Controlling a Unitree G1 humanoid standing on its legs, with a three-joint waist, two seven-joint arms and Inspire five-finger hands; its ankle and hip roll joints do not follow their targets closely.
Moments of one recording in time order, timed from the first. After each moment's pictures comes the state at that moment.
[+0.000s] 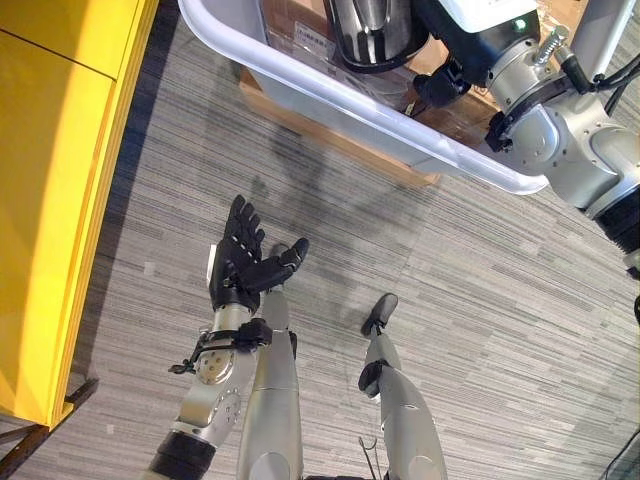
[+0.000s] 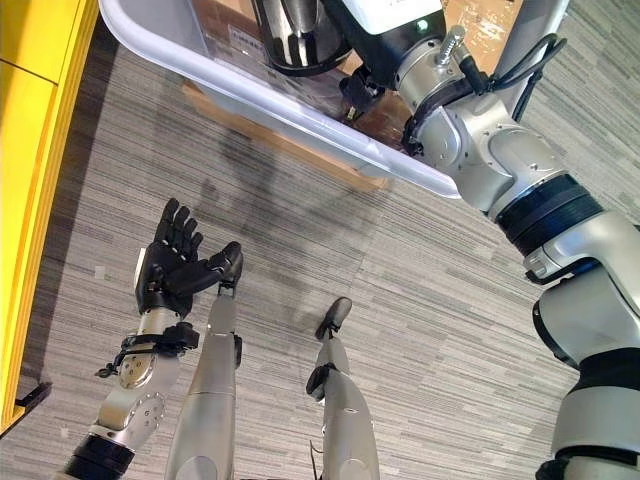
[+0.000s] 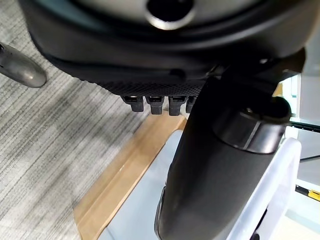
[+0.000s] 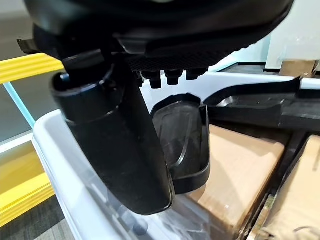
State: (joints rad) left arm -0.11 0.41 -0.25 0.03 -0.64 -0.31 0.30; right arm -1.45 -0.88 0.95 0.53 -0.31 -0.12 -0.31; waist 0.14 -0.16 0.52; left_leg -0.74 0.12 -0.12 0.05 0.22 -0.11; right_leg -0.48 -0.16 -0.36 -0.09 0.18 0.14
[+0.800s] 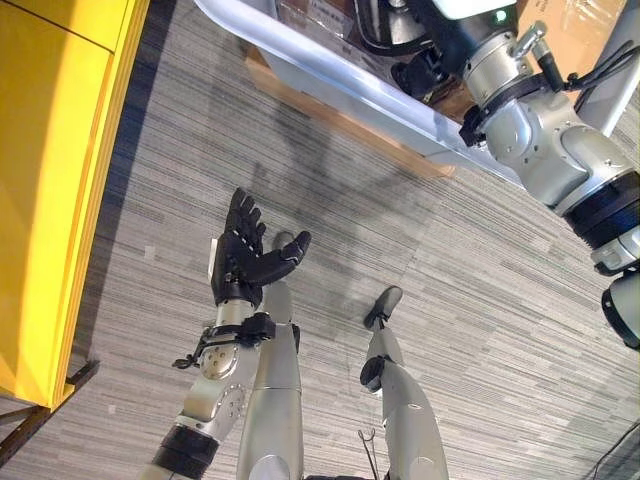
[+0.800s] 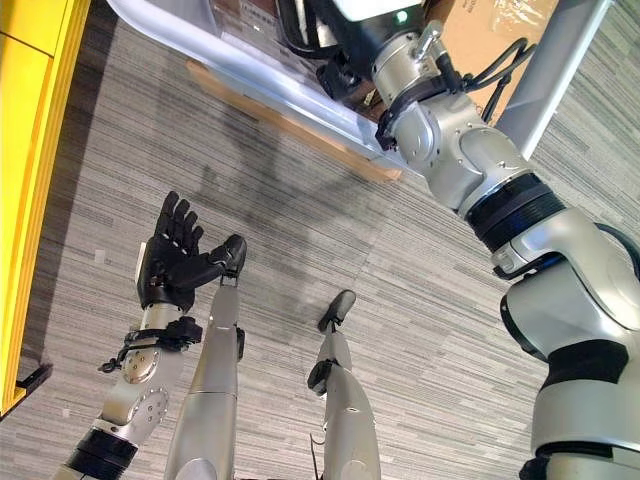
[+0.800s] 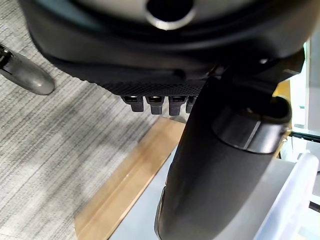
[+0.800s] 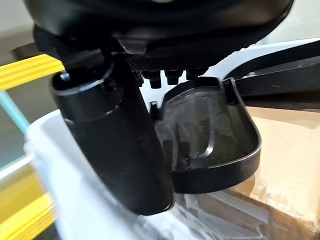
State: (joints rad) left arm -0.14 0.41 -0.27 0.03 -0.64 -0.32 0.32; right arm -1.45 -0.75 0.84 0.61 -0.31 -0.09 -0.37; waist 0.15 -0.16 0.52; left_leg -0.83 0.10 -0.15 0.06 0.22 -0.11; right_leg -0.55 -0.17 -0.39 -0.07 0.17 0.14
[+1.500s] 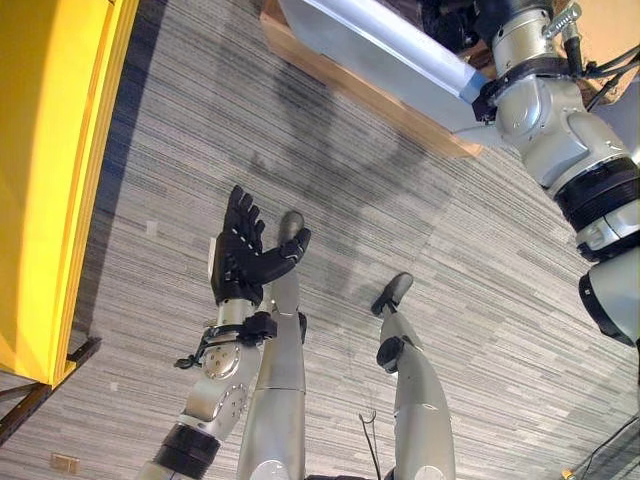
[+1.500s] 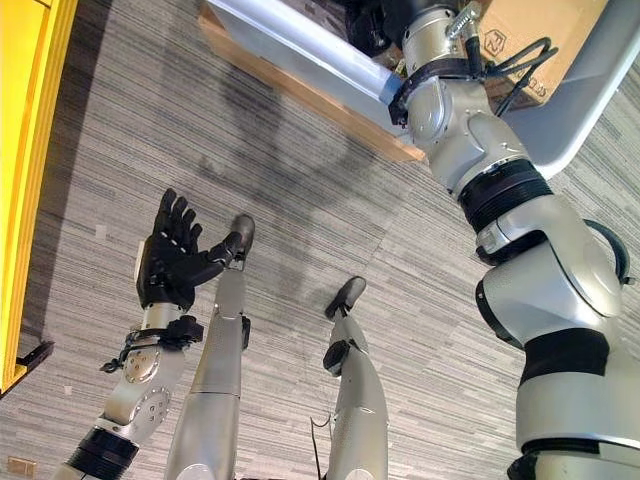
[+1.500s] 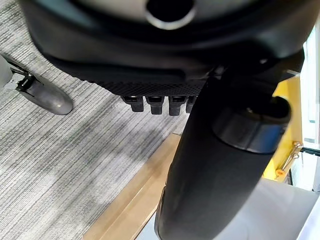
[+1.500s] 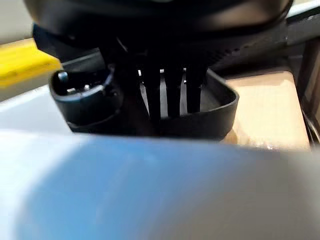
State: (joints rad) left arm -0.15 0.41 -0.29 0.03 -0.64 -0.35 0.35; right arm -1.50 -0.67 0.80 0.83 -0.23 -0.09 -0.51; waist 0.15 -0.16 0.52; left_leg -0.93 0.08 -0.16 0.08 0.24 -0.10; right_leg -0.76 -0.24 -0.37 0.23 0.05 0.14
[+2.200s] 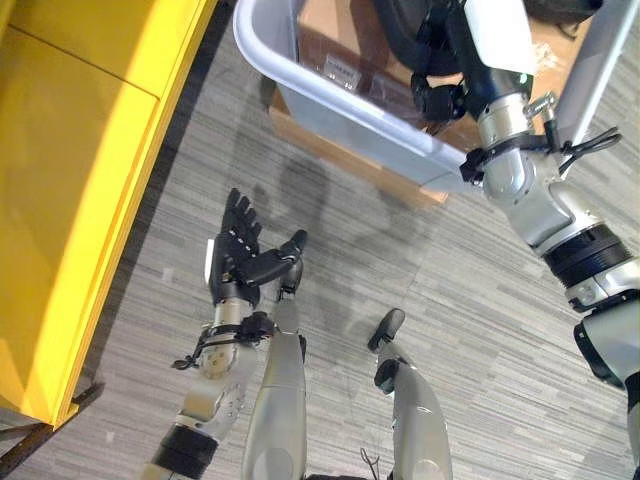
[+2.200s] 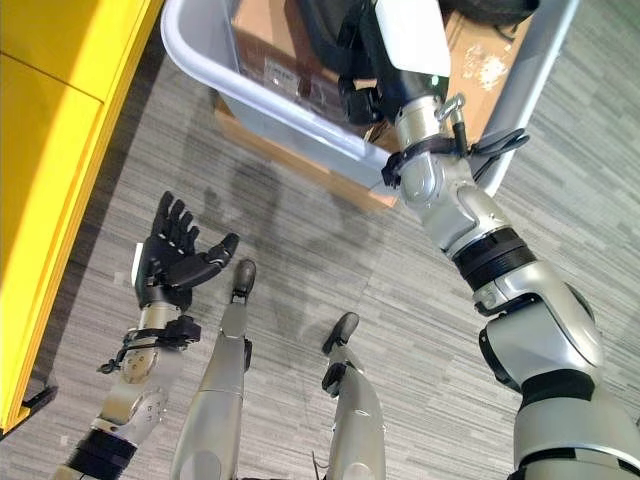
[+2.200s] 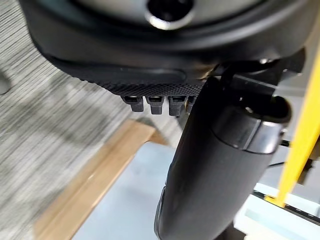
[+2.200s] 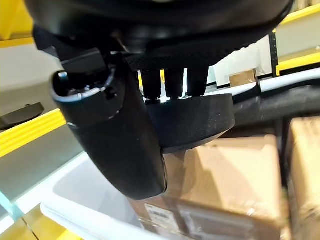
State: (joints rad) left arm -0.10 0.42 -0.24 0.03 -0.64 -0.33 0.34; right arm -1.12 -0.72 0.65 0.51 -0.30 -0.04 -0.42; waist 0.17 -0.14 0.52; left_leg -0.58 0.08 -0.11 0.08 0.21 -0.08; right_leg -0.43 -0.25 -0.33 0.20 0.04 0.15
